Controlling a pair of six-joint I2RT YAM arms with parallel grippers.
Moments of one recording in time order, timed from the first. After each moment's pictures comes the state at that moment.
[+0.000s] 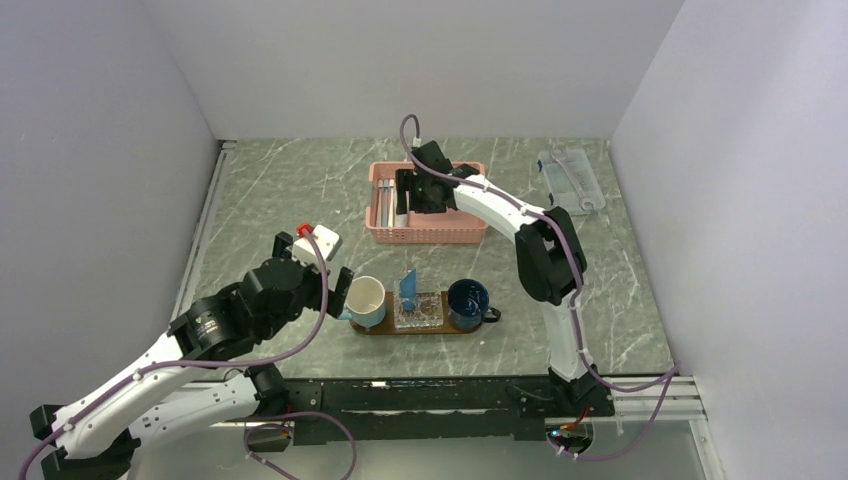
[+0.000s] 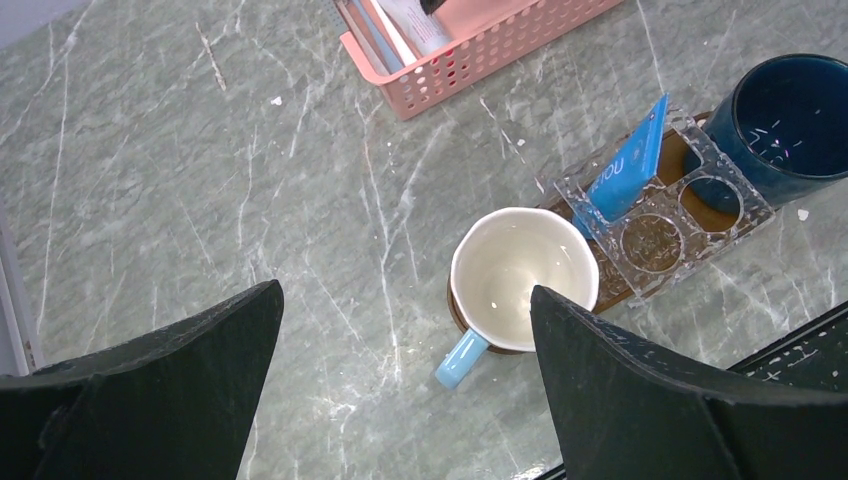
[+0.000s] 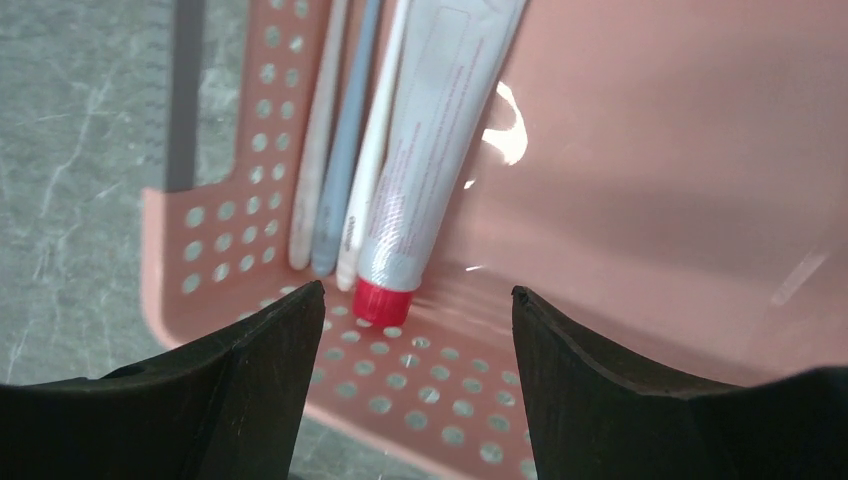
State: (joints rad) left arm -0.96 0.66 0.92 -0.74 -0.47 -0.12; right arm 0.61 2.11 1.77 -0.50 0.00 0.47
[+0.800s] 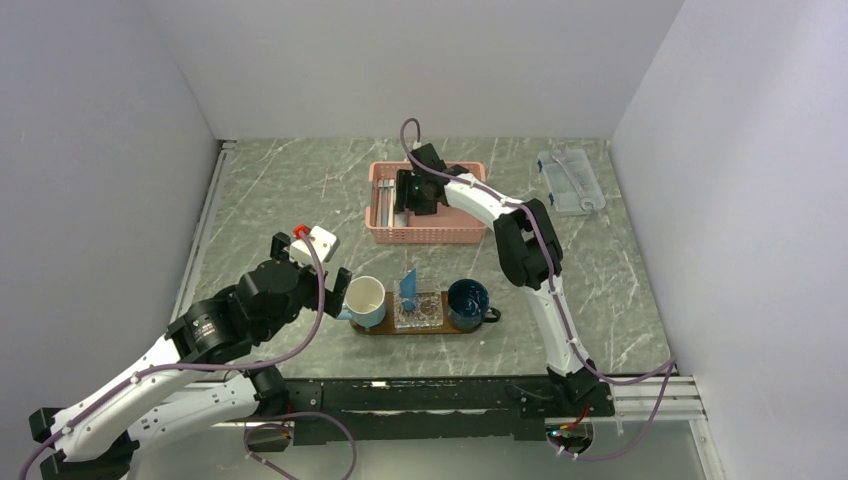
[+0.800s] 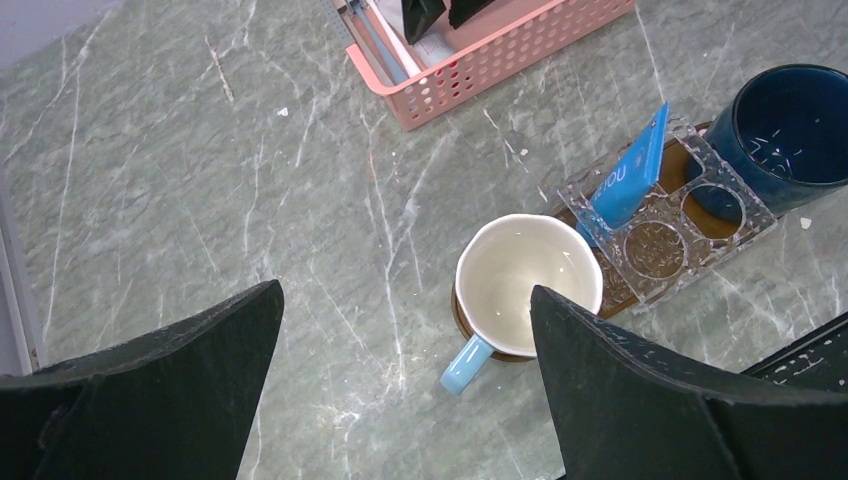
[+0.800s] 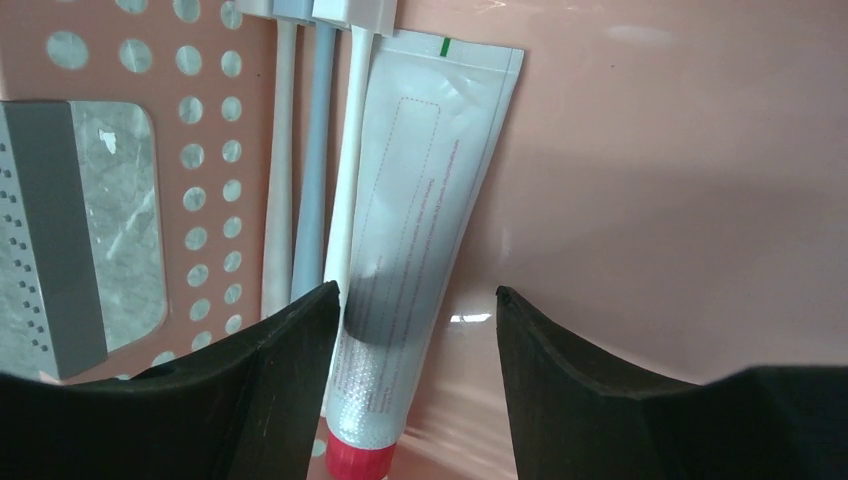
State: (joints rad) left arm -0.96 0.64 0.90 -0.71 -0.47 -0.10; right arm 0.57 2.37 1.95 -0.47 -0.09 0.55
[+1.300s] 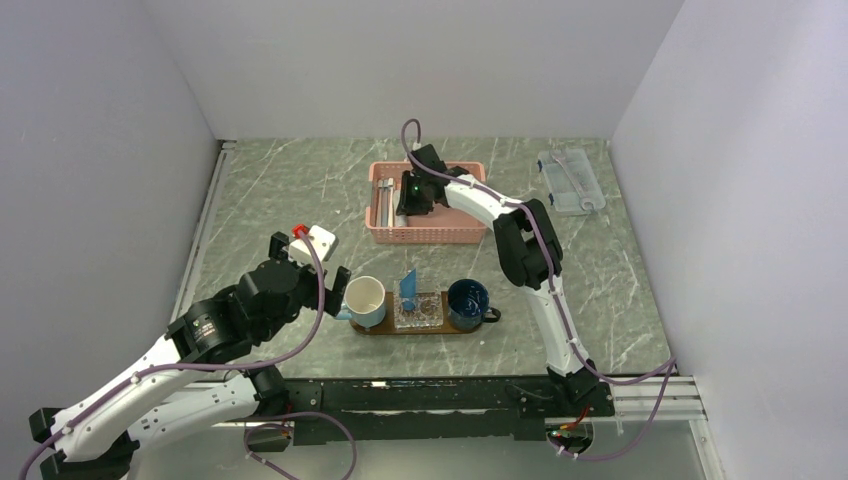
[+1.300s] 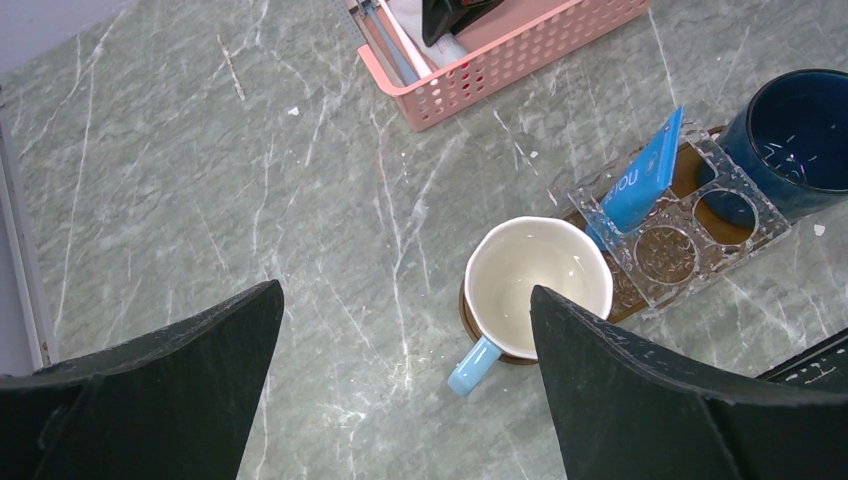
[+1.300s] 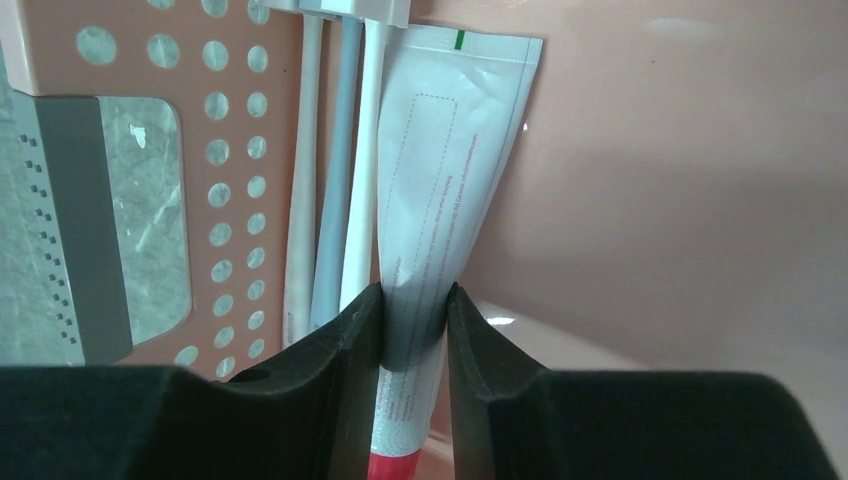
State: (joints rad) left arm -0.96 0.64 0.90 -0.71 -0.49 -0.10; right arm 0.56 2.37 1.94 -0.43 -0.13 0.58
